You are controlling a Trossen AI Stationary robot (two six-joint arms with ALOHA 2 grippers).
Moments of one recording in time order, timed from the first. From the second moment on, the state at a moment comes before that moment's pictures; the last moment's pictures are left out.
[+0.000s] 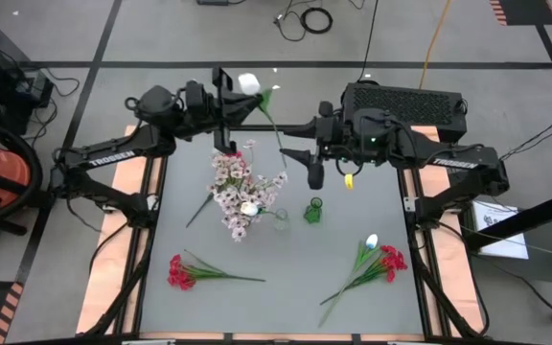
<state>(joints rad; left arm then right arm) 0.32 1.31 1.33 0.47 0.26 0.01 -0.07 1.41 1.56 -0.27 0.10 -0.05</state>
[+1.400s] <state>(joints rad) 0.29 1.35 1.33 0.50 0.26 0.04 -0.16 1.47 1.56 -0.11 0.07 -0.12</state>
